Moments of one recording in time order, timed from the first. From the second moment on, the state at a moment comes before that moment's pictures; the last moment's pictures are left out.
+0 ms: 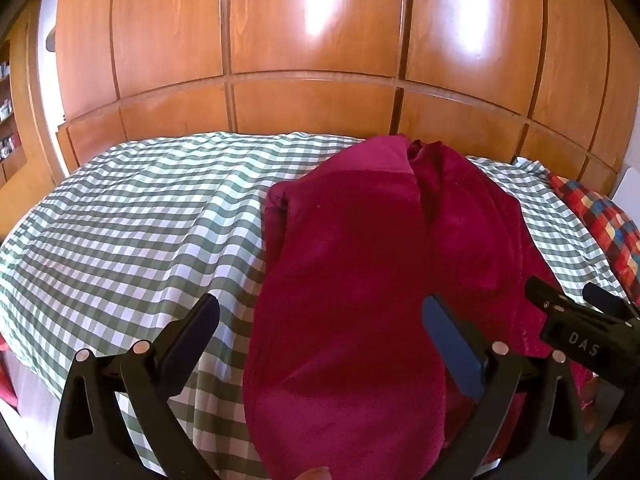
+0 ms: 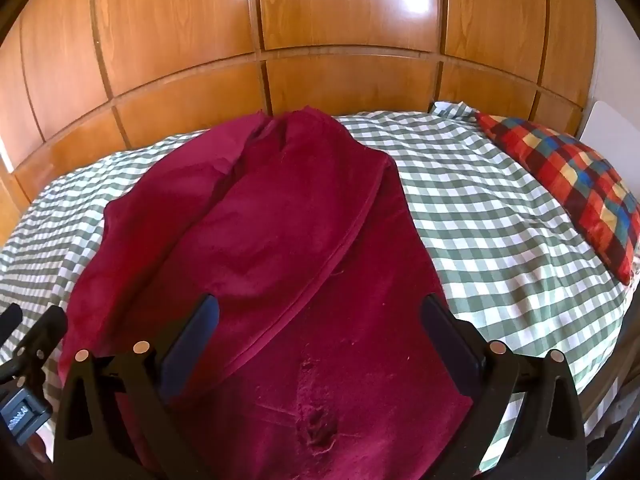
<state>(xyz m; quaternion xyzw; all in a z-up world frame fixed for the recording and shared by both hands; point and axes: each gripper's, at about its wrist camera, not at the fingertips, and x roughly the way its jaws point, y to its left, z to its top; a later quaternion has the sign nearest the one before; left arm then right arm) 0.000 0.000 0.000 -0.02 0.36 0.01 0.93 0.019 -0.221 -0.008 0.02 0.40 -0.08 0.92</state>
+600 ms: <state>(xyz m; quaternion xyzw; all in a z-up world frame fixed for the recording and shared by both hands) -0.003 0.004 -0.003 -0.01 0.37 0.01 0.93 0.016 -0.227 -0.009 0.04 0.40 -0.06 0.91</state>
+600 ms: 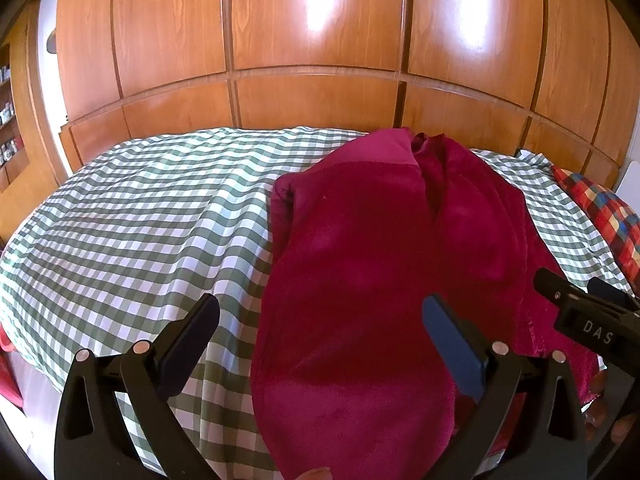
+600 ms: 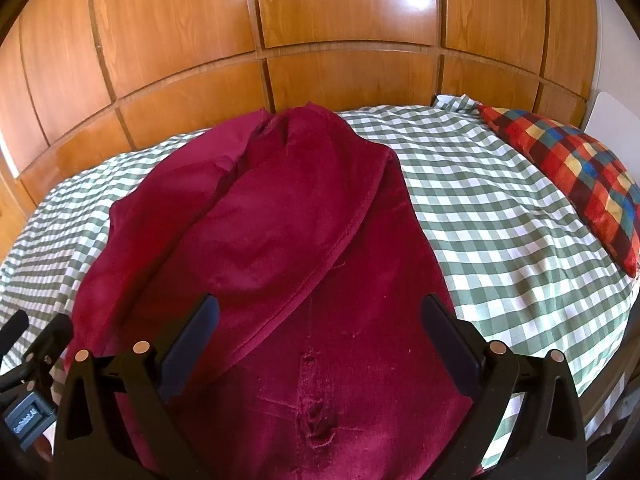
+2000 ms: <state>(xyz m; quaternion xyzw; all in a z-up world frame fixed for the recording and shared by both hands) -0.054 0.018 -0.022 -0.04 0.42 -0.18 0.89 0.040 -0.202 -0.027 0.18 0.46 0.19 0.85</state>
